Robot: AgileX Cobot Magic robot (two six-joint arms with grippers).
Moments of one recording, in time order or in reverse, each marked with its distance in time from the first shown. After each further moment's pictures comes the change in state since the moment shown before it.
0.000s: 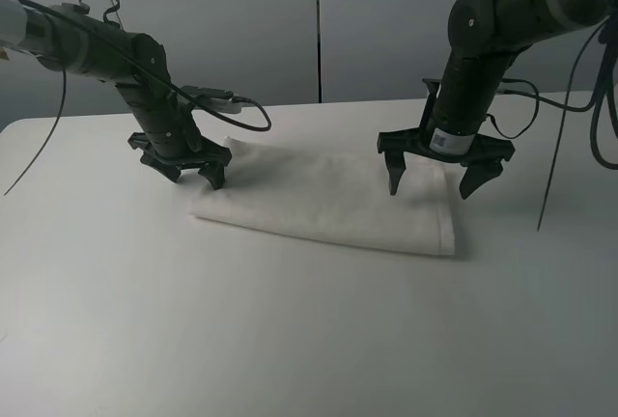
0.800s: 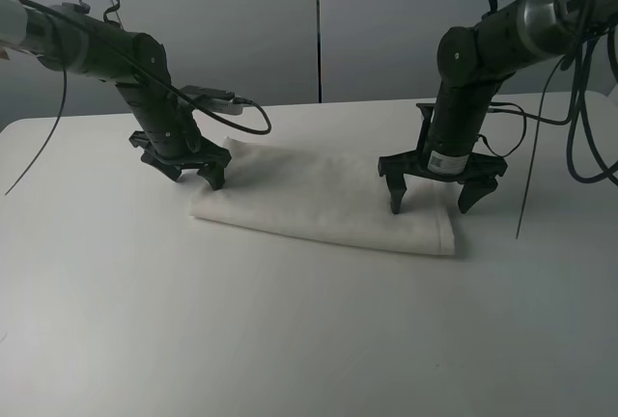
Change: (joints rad) left arm 0.000 0.000 -0.002 0.002 0.003 0.040; right arm -0.004 0.107 -0.010 -0.034 -0.044 -0.035
